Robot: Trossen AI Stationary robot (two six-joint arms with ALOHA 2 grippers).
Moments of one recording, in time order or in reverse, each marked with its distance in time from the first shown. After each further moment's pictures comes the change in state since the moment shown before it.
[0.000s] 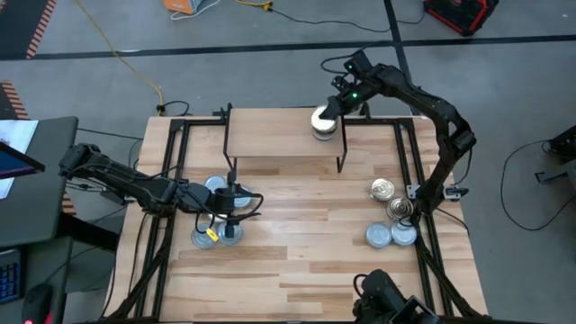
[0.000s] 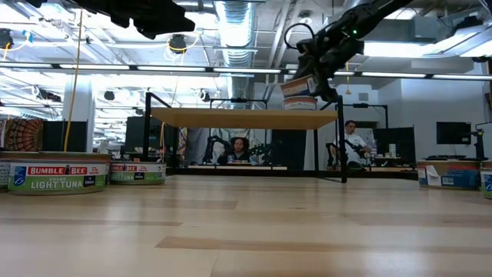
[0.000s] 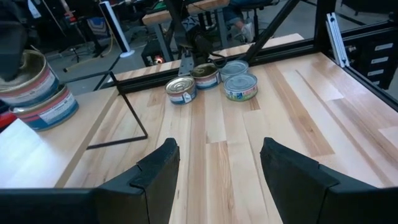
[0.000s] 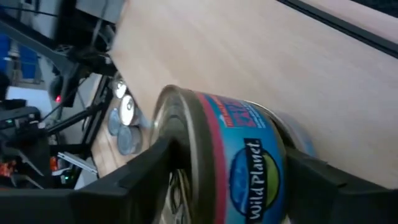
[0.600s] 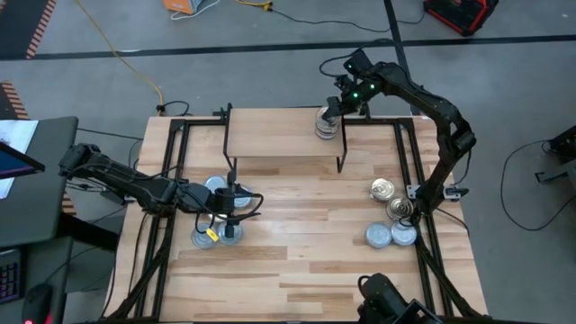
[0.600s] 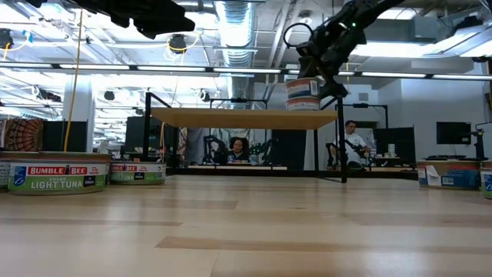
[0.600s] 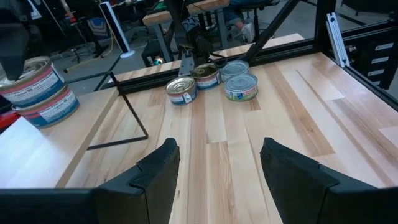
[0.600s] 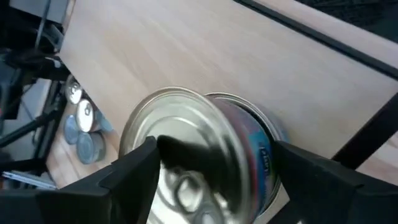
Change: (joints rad) left arm 0.000 0.000 0.000 0.002 -0.001 0.003; right arm 0.023 -0.003 0.074 -0.126 0.202 0.014
